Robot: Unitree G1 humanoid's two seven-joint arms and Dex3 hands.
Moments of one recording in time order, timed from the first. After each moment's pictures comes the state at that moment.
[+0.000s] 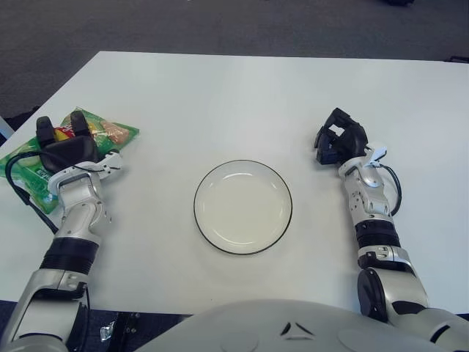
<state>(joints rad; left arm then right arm) -0.16 0.58 -0.03 0.19 0.99 0.54 0.07 -0.36 -0.10 -0.19 0.45 0.21 -0.17 0.16</state>
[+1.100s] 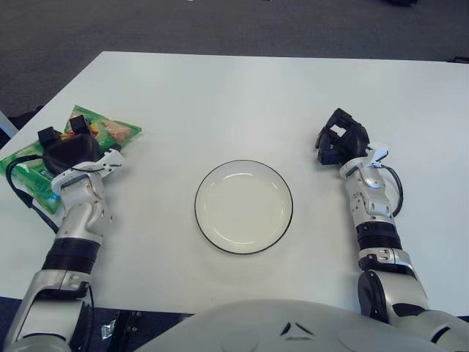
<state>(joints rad) -0.18 0.59 0.00 0.30 0.84 0.40 0.28 -0.34 -0.10 -0.19 0.41 0.21 -0.14 0.14</state>
